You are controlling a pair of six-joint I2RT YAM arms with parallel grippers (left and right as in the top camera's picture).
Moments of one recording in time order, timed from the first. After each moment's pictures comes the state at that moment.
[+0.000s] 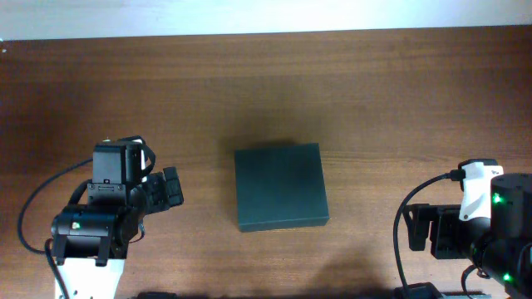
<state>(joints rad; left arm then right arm) -0.07 1.01 1.12 -1.16 -0.15 -0.24 0.13 0.89 1.54 -1.62 0.00 0.16</state>
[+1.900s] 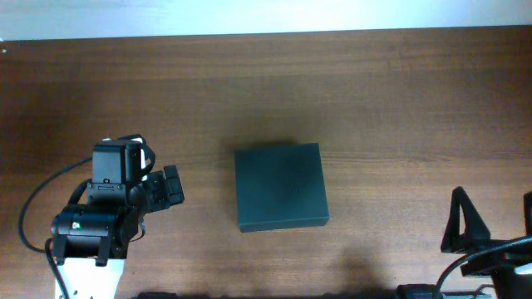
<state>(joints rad) -0.07 1.01 1.12 -1.15 -0.14 -0.24 -0.03 0.43 1.28 -0.95 0.00 0.16</state>
